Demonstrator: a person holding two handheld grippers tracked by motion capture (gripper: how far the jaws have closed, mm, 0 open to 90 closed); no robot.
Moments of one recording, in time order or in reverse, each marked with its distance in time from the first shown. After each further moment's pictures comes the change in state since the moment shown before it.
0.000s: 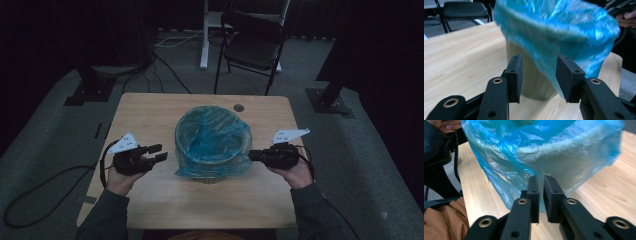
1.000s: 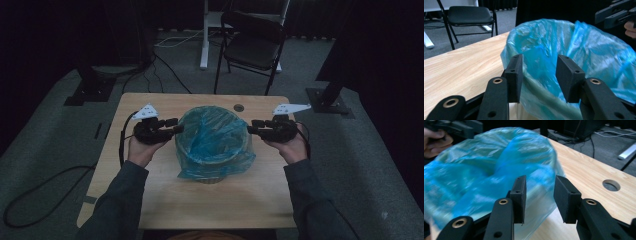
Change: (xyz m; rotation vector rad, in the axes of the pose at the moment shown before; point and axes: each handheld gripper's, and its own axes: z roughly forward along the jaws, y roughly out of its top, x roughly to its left) left arm 0.027 0.061 0.060 0.002 0.042 -0.050; right arm -0.043 0.052 0.004 -0.105 -0.134 0.049
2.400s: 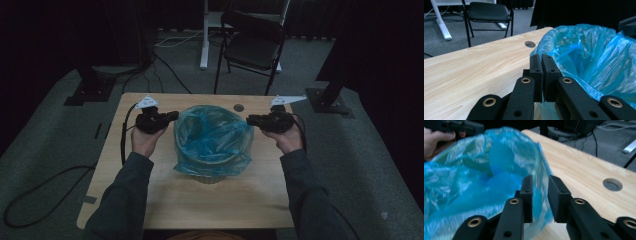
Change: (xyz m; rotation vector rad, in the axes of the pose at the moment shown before) left arm 0.029 0.007 0.018 0.003 0.099 -0.072; right arm -0.026 0.008 0.018 0.014 0.024 0.061
